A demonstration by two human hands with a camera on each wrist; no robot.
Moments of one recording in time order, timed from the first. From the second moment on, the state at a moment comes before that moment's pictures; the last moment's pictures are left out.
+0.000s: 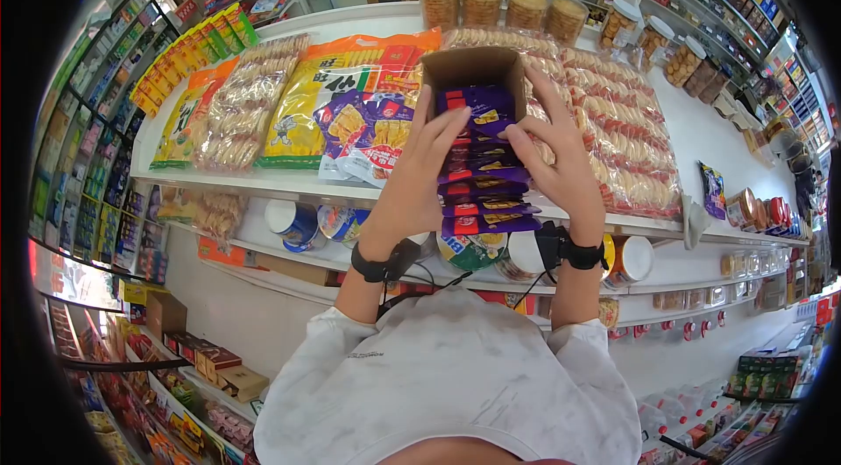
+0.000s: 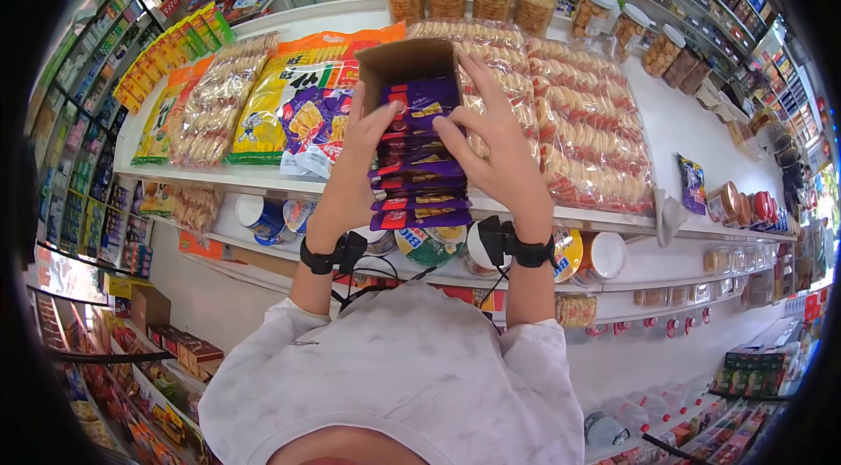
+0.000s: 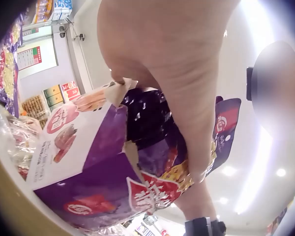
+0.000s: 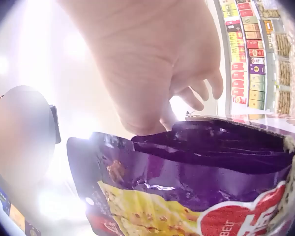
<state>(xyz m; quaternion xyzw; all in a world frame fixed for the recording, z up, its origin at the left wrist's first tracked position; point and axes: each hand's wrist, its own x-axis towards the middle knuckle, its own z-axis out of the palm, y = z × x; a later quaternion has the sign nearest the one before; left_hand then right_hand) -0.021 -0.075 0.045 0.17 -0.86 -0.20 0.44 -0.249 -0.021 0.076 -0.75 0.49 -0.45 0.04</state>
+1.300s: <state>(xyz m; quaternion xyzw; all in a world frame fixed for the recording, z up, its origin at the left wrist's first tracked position) -0.053 -0.076 0.004 0.22 -0.73 -0.38 0.53 -0.231 0.016 0.014 -0.60 0.52 -0.54 0.28</state>
